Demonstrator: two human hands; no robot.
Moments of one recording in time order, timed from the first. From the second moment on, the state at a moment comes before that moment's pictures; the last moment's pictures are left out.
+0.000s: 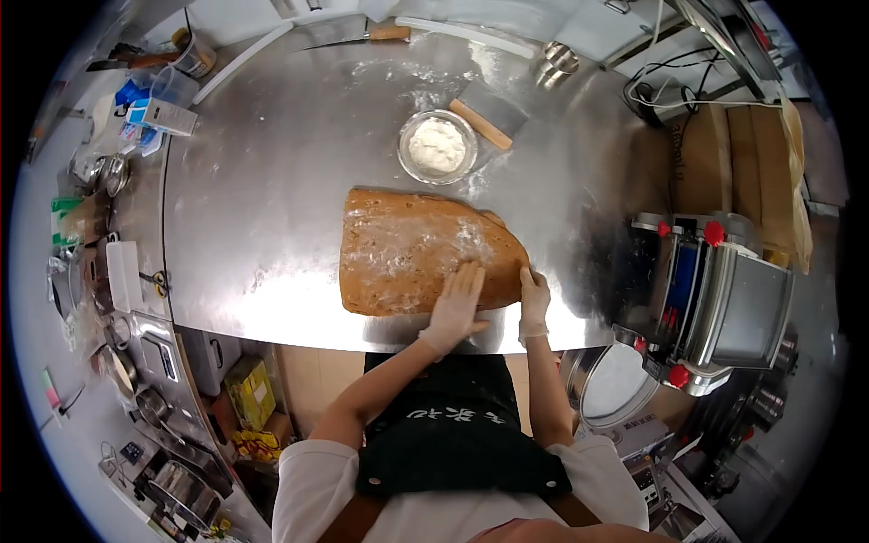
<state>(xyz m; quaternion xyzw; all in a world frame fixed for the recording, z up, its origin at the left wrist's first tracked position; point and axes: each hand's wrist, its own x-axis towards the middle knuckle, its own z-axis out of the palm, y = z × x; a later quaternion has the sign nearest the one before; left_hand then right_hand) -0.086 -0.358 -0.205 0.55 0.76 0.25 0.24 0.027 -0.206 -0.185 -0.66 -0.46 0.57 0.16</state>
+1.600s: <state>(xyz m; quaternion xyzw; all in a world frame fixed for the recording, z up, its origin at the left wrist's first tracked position) -0.028 -0.039 -0.022 0.30 0.57 0.50 0.58 0.214 -0.146 0.057 -0.39 -0.82 0.25 0.35</state>
